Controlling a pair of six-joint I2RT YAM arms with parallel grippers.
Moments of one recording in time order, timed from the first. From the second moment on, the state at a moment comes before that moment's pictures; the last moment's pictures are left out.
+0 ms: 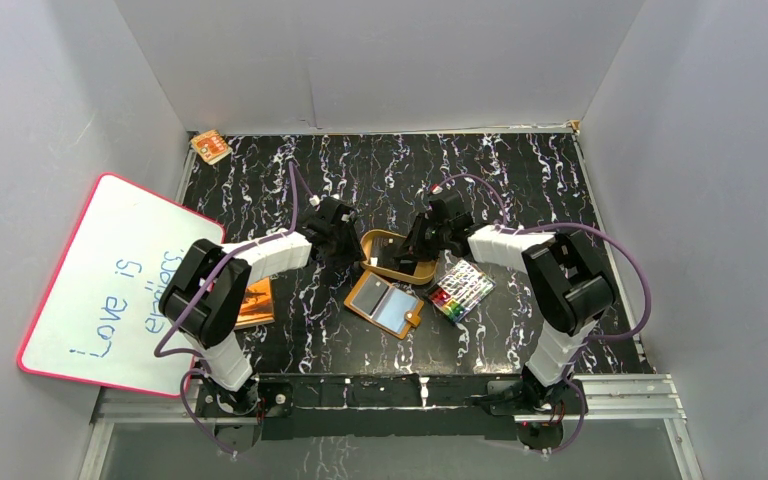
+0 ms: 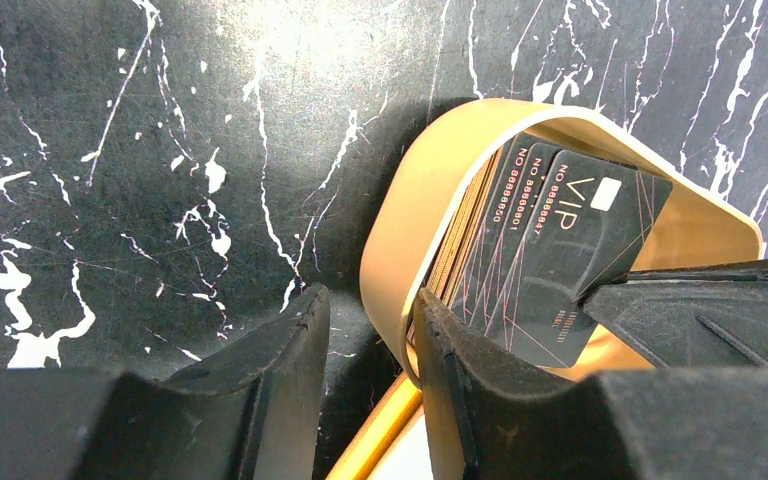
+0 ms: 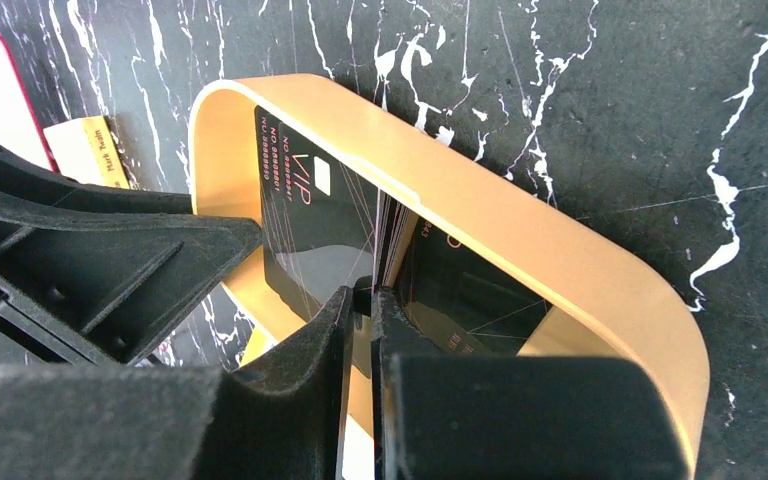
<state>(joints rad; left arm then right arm) -0.56 1.71 0.97 -0.22 -0.02 -0.77 0.56 1.76 0.95 0.00 -0.33 0.81</state>
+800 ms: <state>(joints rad) -0.57 1.71 0.97 -0.21 -0.02 -0.79 0.54 1.69 0.92 0.01 -0.39 0.88</state>
